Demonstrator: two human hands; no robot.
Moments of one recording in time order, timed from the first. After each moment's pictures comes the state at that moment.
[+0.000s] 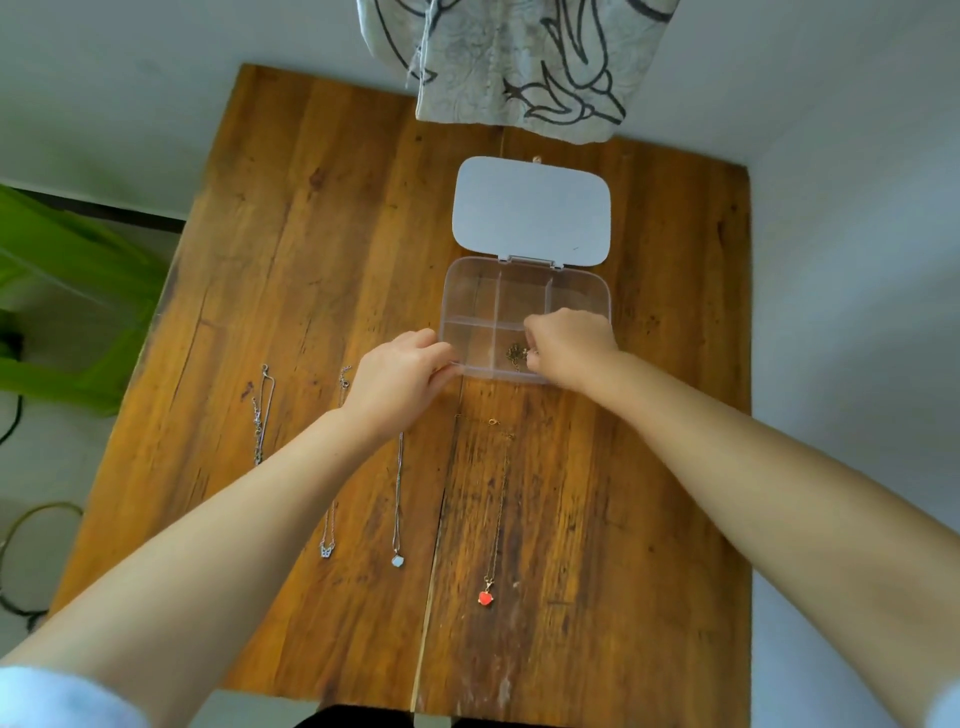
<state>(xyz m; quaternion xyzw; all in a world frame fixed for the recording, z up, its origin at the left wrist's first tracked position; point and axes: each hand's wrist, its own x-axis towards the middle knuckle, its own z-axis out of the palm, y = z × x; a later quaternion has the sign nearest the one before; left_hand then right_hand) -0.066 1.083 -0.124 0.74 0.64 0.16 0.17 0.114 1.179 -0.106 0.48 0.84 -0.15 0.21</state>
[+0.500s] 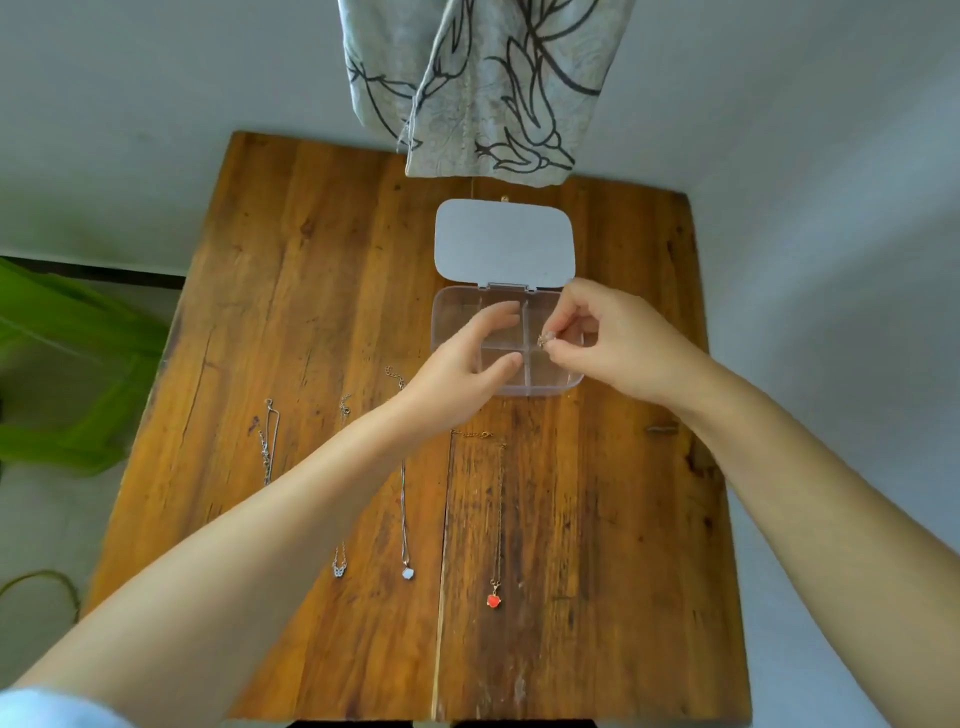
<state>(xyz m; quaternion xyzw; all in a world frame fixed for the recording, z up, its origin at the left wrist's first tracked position) -0.025 1.099 -0.044 0.61 0.56 0.28 0.48 0.144 1.144 0.026 0.51 0.76 -0.39 -0.06</state>
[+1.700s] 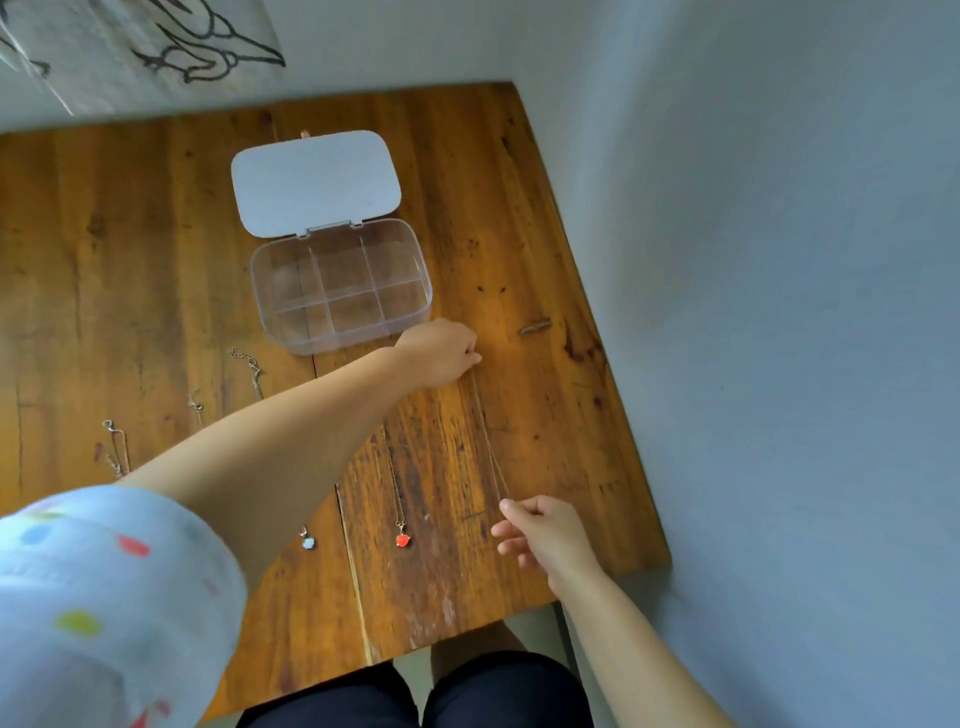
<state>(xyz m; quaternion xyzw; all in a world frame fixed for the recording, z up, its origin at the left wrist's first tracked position) 0.111 1.117 -0.113 0.81 0.47 -0.15 0.33 0.231 0.920 -0.090 0.77 0.12 -0.62 -0.13</state>
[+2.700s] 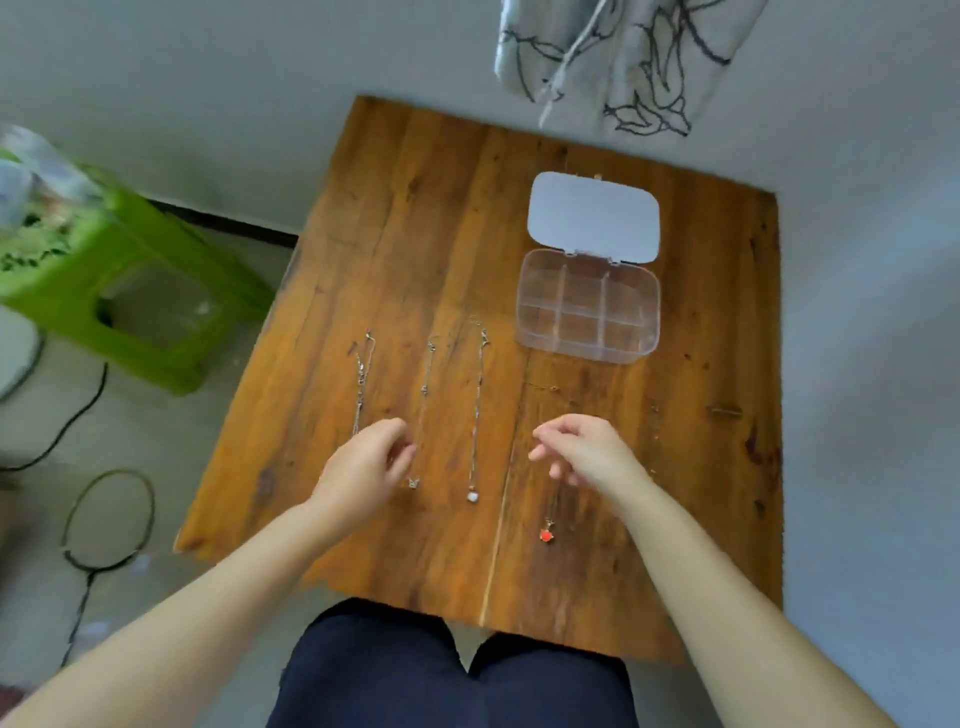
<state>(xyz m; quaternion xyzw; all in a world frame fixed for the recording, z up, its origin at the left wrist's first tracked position) -0.124 0.913 -0.097 0.57 0.74 0.11 0.33 0.103 1.012 -0.052 0.65 0.49 -0.59 0.00</state>
